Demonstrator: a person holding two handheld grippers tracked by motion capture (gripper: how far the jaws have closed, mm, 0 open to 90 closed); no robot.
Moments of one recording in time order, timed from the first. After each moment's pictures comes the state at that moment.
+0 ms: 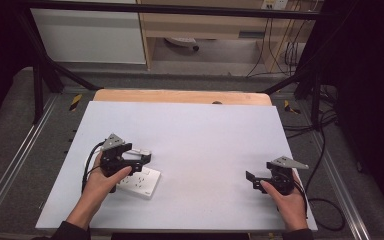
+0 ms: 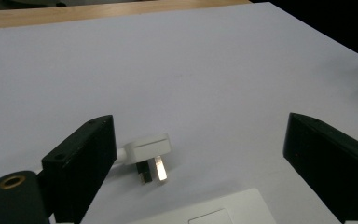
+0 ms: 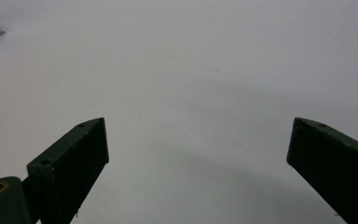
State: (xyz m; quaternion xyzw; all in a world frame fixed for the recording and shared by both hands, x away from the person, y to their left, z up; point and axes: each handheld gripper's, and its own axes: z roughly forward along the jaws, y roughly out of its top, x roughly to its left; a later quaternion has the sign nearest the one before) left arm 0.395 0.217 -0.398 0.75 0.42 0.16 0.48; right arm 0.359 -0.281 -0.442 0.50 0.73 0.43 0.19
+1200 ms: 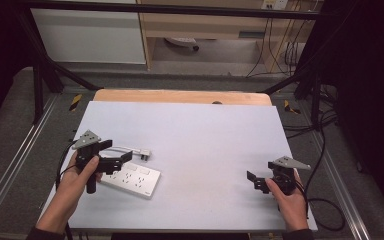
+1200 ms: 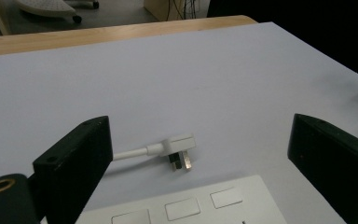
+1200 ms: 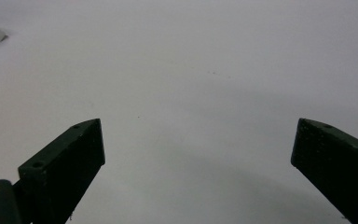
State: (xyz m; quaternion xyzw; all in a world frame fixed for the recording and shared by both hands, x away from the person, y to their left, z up) left arm 0.374 0.264 -0.363 0.73 0.44 0.17 0.50; right arm 0.359 -0.284 -0.441 0.50 0.72 0.44 0.19
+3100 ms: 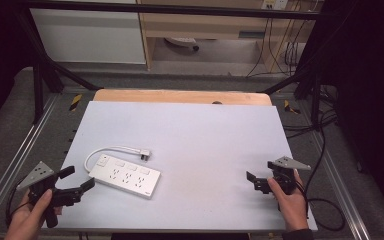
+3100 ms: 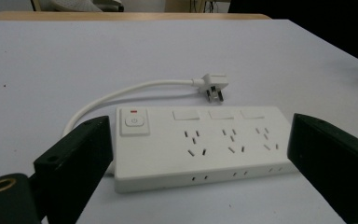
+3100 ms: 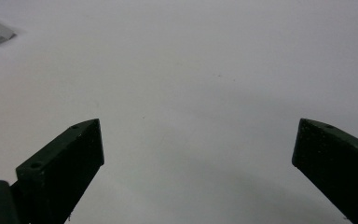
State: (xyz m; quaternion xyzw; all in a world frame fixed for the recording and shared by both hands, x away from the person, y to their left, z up) left arm 0.295 0.346 -0.395 0.71 0.46 0.20 0.50; right arm 0.358 -0.284 -0.441 0.49 0.73 0.44 0.19
